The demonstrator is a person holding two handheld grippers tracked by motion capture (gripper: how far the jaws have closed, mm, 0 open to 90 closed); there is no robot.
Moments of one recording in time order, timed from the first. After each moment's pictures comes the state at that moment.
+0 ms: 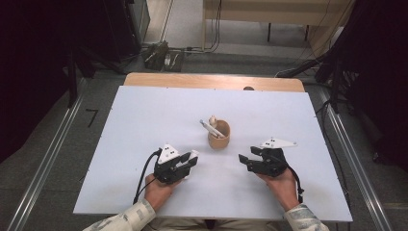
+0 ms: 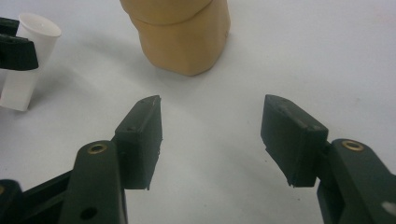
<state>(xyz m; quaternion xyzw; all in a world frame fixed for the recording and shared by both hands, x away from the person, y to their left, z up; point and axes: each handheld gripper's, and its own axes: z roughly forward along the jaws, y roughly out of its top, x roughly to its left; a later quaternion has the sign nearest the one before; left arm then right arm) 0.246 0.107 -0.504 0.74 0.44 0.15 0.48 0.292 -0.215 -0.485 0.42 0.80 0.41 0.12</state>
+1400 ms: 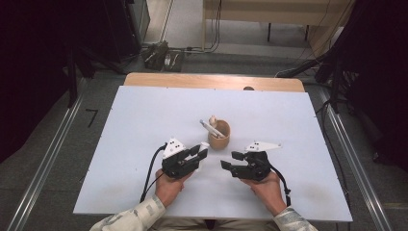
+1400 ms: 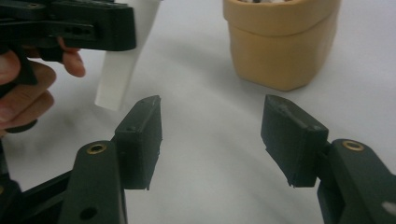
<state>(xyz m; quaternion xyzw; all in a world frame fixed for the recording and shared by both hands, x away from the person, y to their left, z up) 0.256 0.083 -0.487 0.70 0.43 0.14 0.55 0.281 -0.174 -0.487 0.38 0.81 0.45 0.04</state>
